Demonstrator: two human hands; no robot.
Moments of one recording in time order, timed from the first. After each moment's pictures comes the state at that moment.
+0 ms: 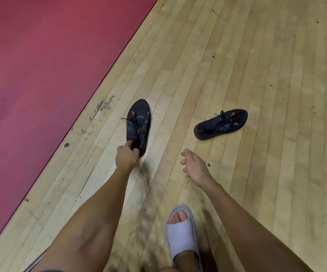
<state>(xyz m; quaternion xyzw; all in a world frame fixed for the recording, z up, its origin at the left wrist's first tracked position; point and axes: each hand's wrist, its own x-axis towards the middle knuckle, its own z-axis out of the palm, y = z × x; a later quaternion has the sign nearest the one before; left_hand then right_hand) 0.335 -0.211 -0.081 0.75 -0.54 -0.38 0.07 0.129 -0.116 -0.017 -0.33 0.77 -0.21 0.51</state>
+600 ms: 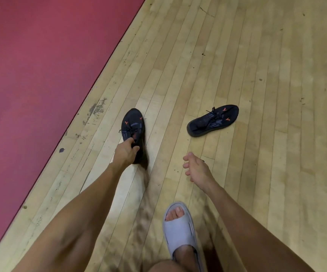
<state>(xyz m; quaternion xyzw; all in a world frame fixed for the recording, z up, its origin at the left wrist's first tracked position) 0.318 -0.221 -0.058 0.67 -0.65 -0.35 0.01 0.109 -0.088 -0.018 -0.27 0.78 -0.23 0.52</state>
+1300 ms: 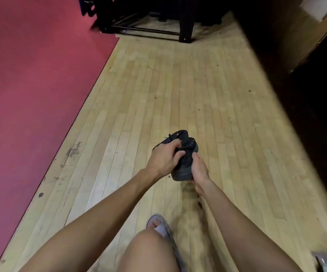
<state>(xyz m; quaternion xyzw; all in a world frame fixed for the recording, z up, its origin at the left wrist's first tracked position) 0.168 -0.104 0.174 0.33 -0.86 -0.36 0.14 0.066 -0.018 0.141 -0.05 0.76 -0.49 0.42</state>
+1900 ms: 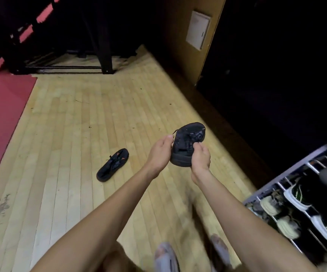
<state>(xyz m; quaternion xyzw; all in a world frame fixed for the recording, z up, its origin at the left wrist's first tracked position) 0.080 0.060 0.321 0.24 -0.69 -0.67 0.15 0.007 0.151 0.301 0.07 0.71 -0.69 0.14</state>
